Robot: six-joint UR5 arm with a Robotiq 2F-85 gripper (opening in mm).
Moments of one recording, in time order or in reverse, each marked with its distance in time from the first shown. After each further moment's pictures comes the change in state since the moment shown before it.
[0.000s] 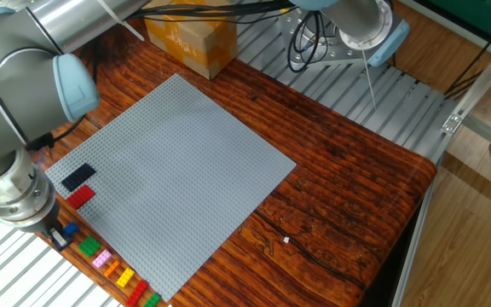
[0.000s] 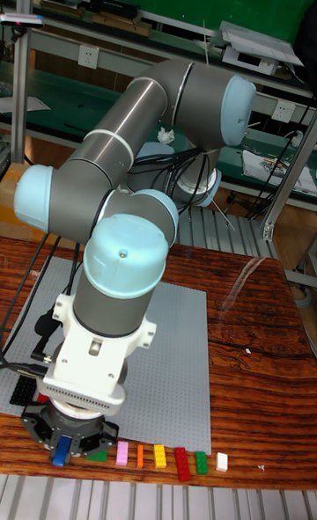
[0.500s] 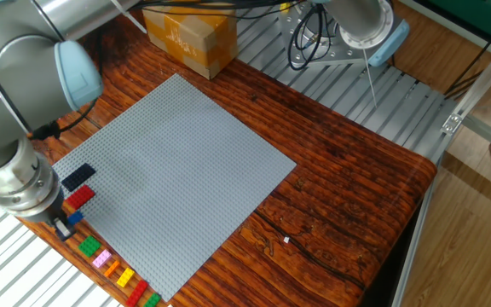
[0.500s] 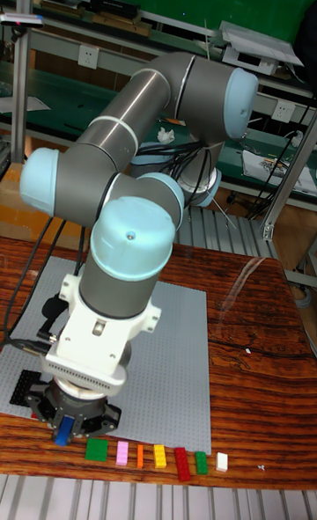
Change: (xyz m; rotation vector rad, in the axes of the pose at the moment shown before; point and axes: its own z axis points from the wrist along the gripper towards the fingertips) arm 0.021 -0.004 -0.014 0.005 0.031 0.048
